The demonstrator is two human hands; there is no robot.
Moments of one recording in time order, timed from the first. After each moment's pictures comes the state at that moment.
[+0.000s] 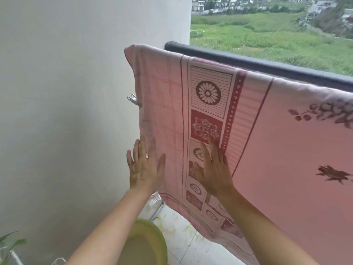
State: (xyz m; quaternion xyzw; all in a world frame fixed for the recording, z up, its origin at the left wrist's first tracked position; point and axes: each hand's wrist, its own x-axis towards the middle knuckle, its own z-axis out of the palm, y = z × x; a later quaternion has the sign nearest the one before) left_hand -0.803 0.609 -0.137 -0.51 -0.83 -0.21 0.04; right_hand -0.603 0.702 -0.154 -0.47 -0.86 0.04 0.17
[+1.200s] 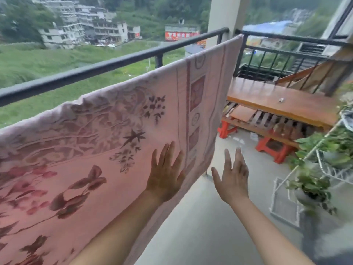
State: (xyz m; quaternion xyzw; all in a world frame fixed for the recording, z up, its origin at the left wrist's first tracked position) left_hand 0.242 0.486 -0.141 -0.99 -0.03 -0.14 -0.03; right_hand 0.333 0.272 -0.171 -0.96 -0.15 -0.11 0.20
